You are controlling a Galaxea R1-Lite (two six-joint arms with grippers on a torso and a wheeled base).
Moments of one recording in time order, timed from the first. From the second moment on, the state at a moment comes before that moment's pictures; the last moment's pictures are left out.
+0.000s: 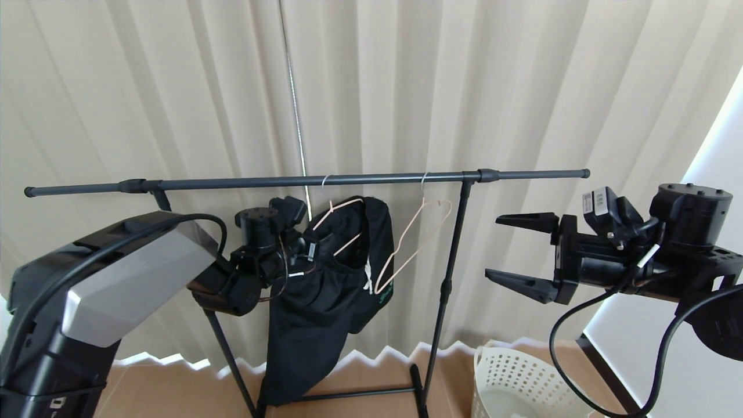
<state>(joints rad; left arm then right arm) -0.26 2.41 -1.24 -0.97 -0.05 0.20 0.15 1.76 -0.66 -0.88 0.92 -0.38</state>
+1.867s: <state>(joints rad) -0.24 1.62 0.00 -1.43 0.05 0.03 0.21 0.69 0.00 -0.27 0.37 -0.05</state>
